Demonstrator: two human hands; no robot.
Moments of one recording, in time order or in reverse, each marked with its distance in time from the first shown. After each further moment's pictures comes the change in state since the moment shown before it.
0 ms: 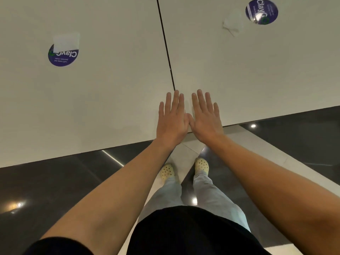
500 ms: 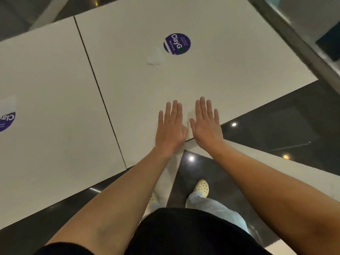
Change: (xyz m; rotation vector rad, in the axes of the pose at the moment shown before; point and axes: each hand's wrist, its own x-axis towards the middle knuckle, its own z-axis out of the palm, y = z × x) left_hand 0.076 0.185 0.025 0.083 -0.005 0.268; right_hand -0.027 0.186 -0.071 0.002 0.132 0.293
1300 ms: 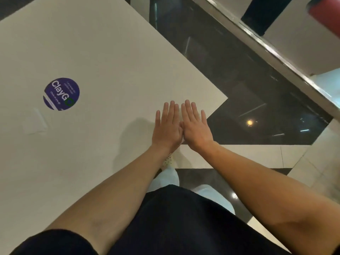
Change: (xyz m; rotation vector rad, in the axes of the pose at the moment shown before) left_hand 0.236 0.261 0.086 0.055 -0.189 0.326; right_hand 0.104 0.301 -0.062 0.031 -0.109 0.199
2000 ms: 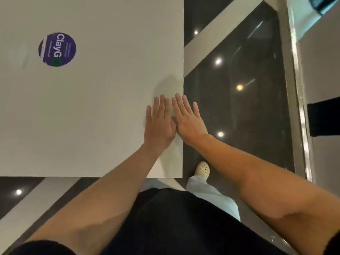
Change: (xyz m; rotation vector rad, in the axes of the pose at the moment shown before) left_hand 0.214 0.071 -0.011 -0.069 0.148 -0.826; right_hand 0.253 0.127 -0.087 -0.218 -0.157 -0.832
